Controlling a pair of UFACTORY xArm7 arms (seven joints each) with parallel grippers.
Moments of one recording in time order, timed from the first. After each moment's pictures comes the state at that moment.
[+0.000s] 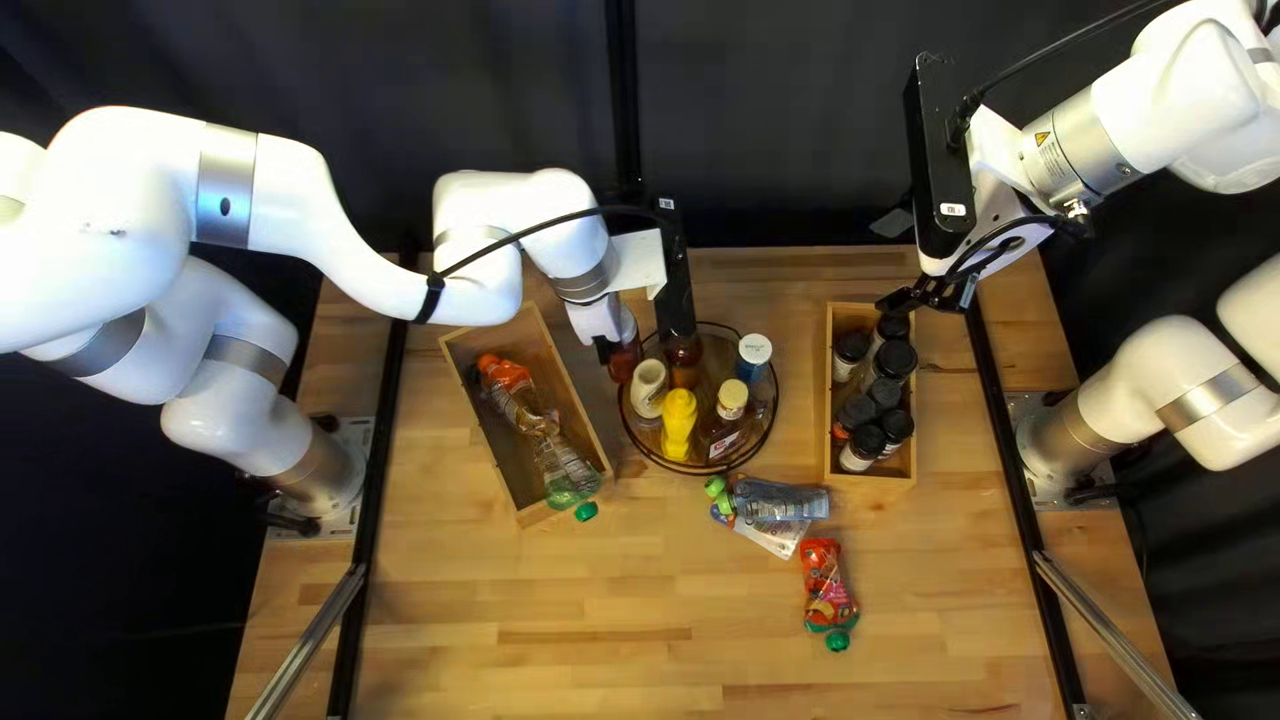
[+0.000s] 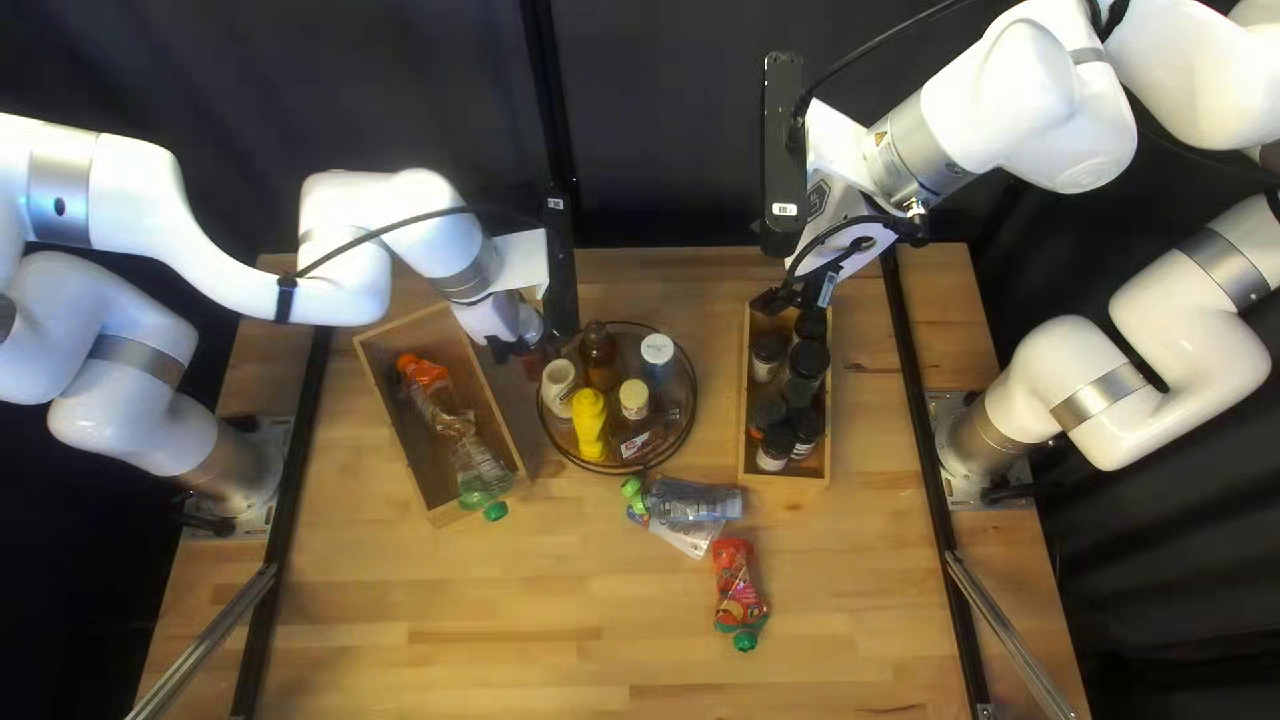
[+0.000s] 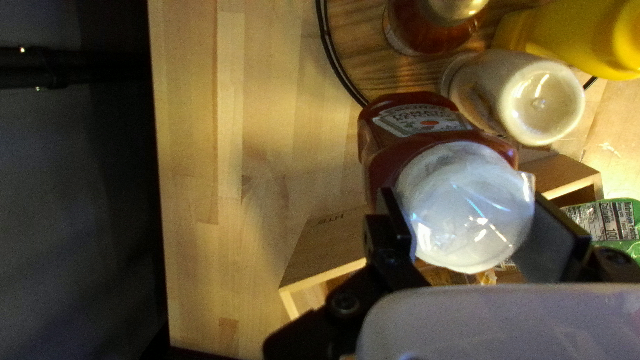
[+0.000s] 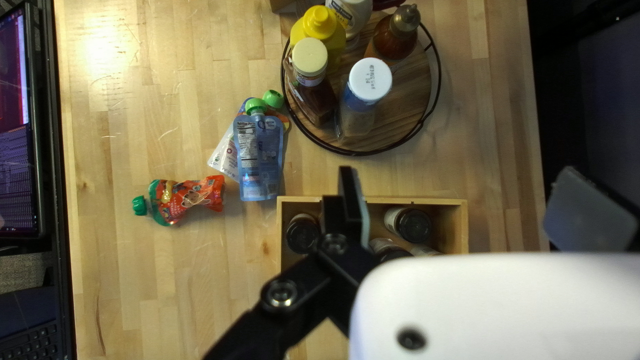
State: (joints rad) left arm -0.17 -0.15 0.36 0.89 0.19 0.90 0.02; right arm 0.46 -0.86 -0.35 0.83 -0.47 1.14 0.32
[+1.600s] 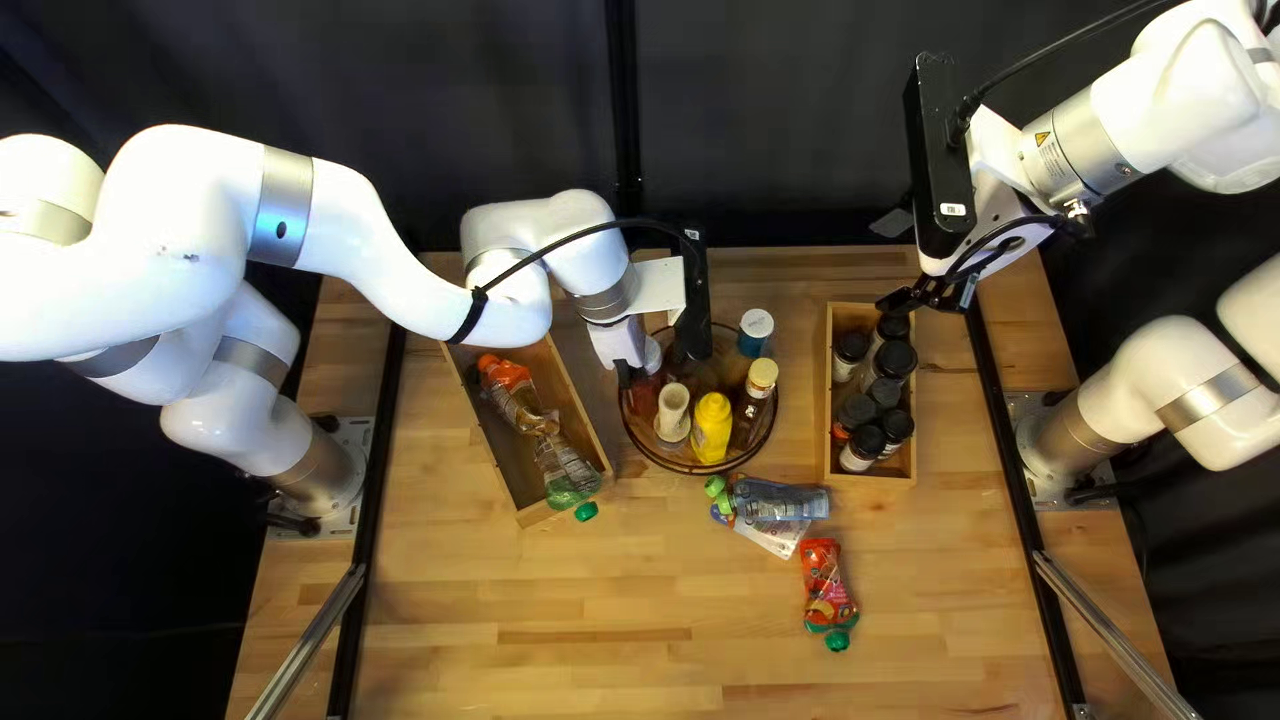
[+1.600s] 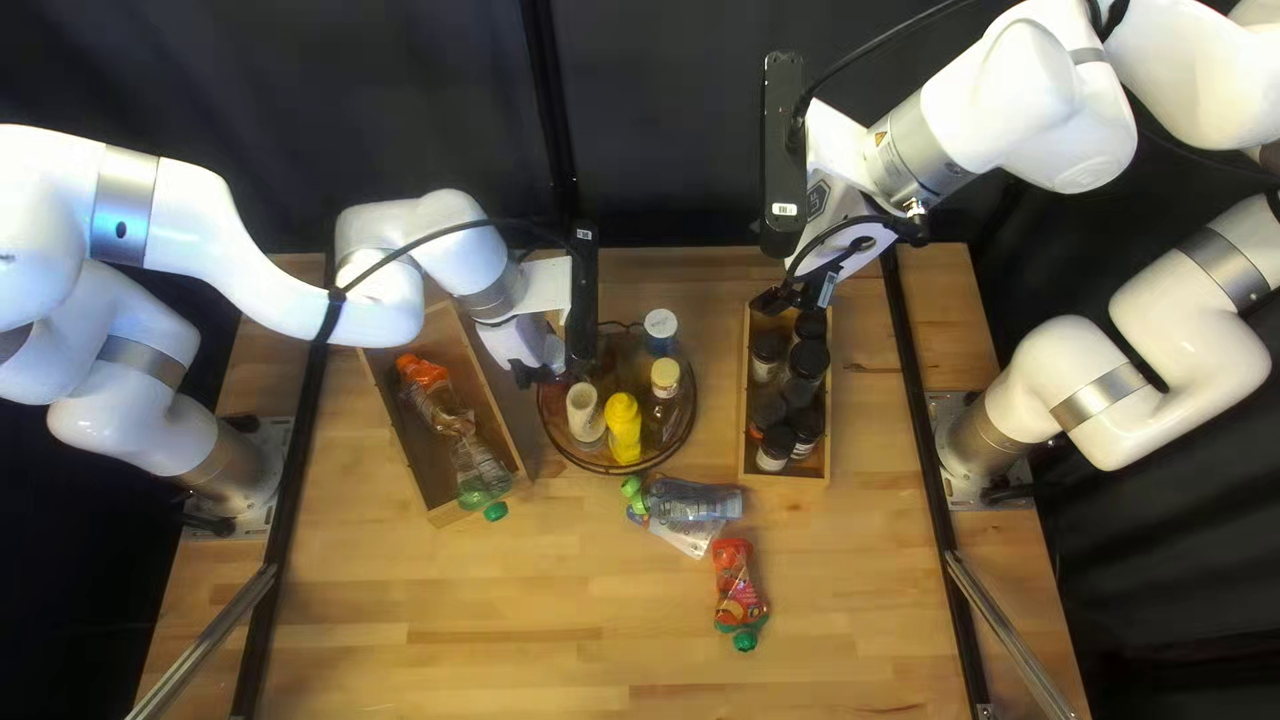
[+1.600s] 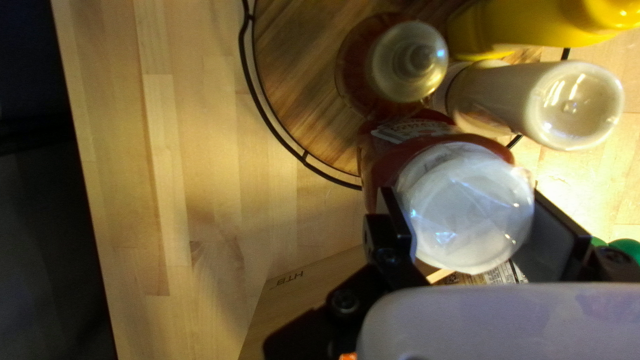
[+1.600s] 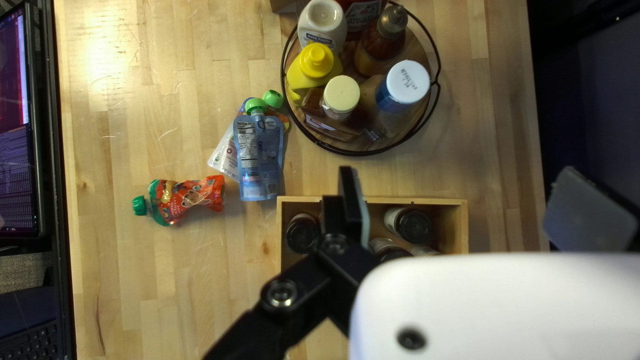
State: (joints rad) left arm -0.20 -0.06 0.36 0.87 0.07 0.77 0.12; right arm 0.46 -0.86 -0.35 0.83 -0.47 1.14 0.32
